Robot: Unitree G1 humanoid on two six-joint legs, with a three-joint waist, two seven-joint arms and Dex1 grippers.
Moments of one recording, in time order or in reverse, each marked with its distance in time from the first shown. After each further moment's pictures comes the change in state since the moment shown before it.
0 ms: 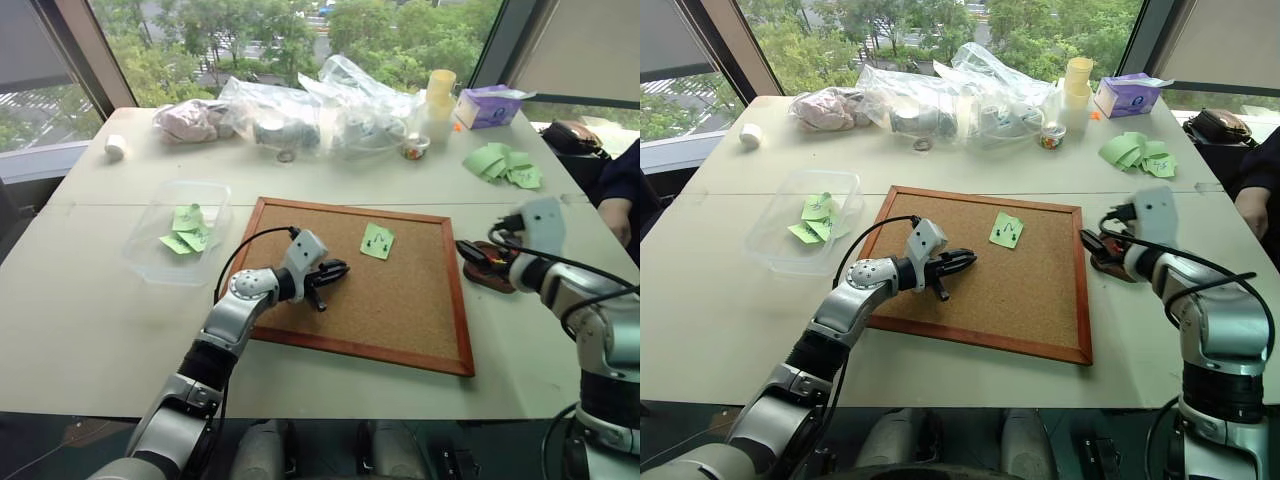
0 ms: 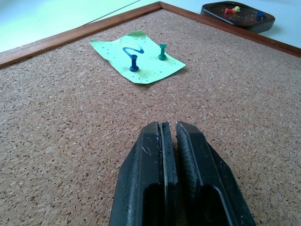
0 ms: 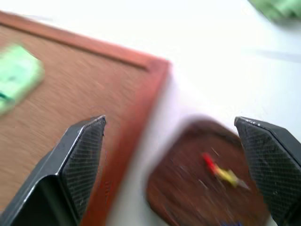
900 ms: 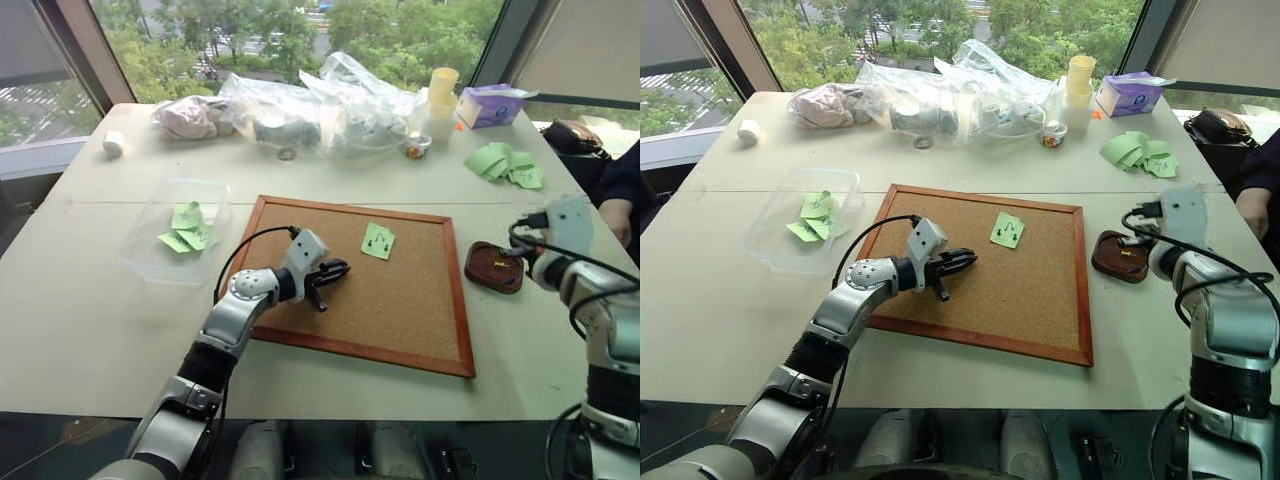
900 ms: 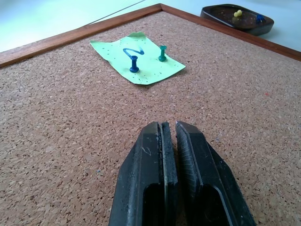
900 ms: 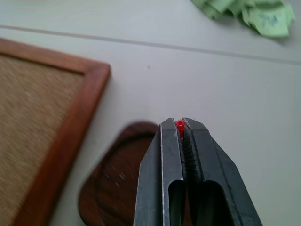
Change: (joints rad) left arm 0.010 0.002 0.002 -0.027 0.000 0.018 0.002; right arm 0.103 -0.039 -0.124 0.122 -0.134 -0.031 -0.054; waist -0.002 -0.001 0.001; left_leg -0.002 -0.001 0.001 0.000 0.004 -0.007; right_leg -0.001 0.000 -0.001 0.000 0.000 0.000
